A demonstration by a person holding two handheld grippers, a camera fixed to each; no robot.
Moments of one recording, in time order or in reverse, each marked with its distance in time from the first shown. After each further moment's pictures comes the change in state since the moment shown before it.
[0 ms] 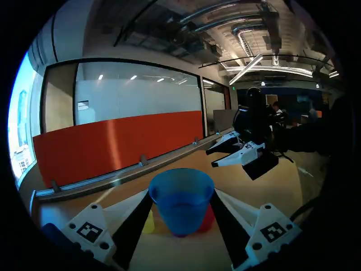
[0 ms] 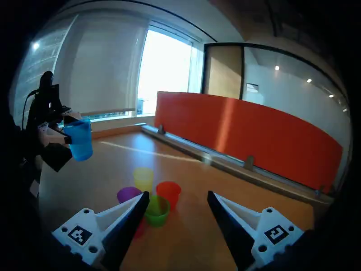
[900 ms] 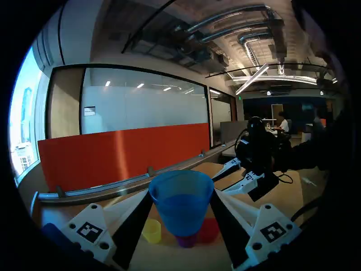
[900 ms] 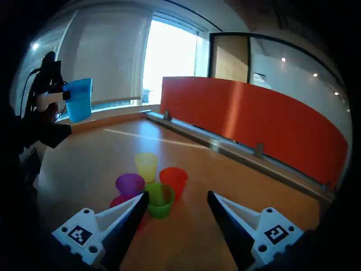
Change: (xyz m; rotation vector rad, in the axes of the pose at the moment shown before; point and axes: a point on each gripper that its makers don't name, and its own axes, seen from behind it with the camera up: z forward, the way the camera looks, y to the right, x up) left arm 0.039 -0.017 -0.001 0.043 0.069 -0.032; right arm -0.040 -0.006 0.027 0.052 -0.086 -0.003
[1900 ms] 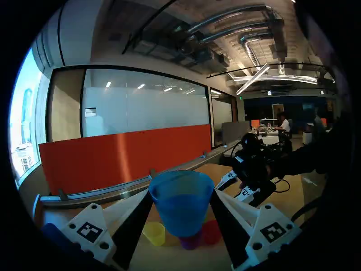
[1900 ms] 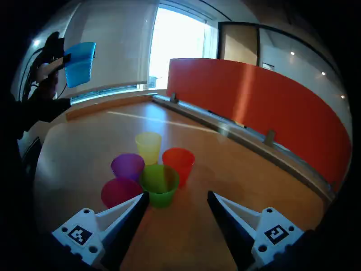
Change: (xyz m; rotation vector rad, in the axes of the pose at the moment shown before) left arm 0.014 -0.010 0.001 0.008 0.000 0.007; right arm -0.044 -0.004 0.030 0.050 -0.106 -0.027
